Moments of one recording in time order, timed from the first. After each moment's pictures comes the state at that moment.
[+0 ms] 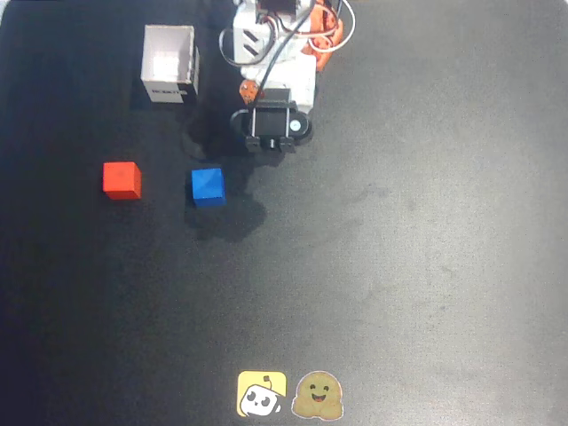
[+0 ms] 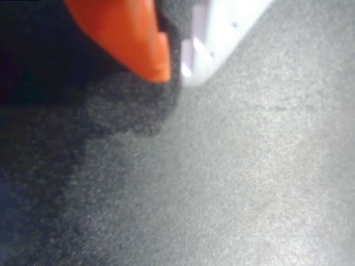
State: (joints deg) arm 6.9 182.8 169.6 76.7 88.9
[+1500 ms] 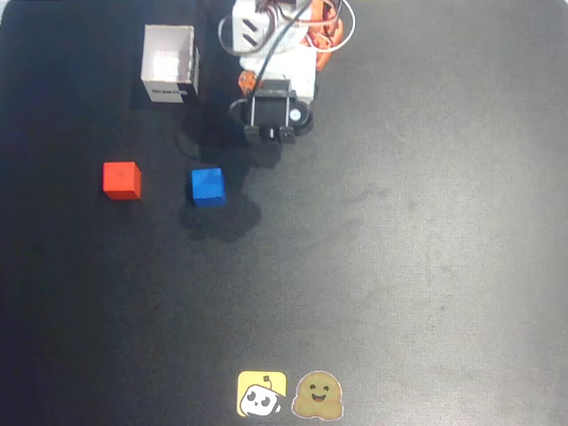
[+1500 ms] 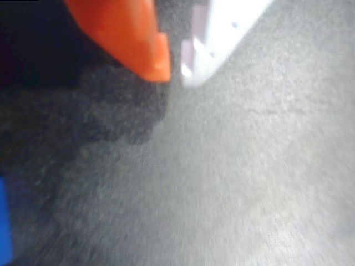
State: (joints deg) arm 6.9 182.9 163.4 80.2 88.9
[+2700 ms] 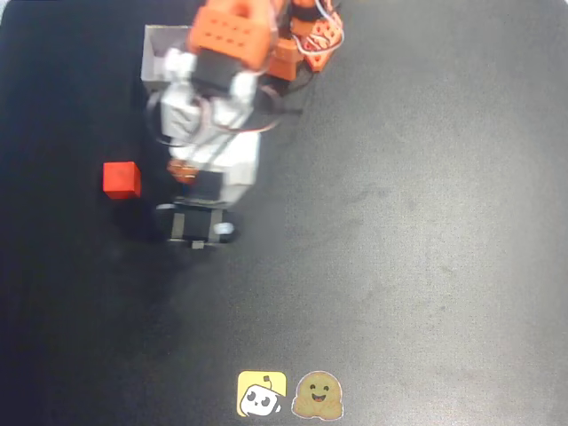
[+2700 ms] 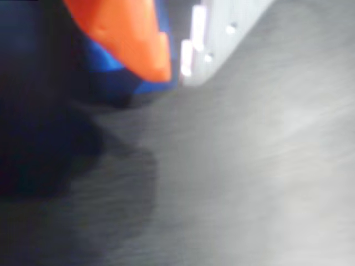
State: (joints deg) arm 21.2 108.0 113.7 64.2 77.4
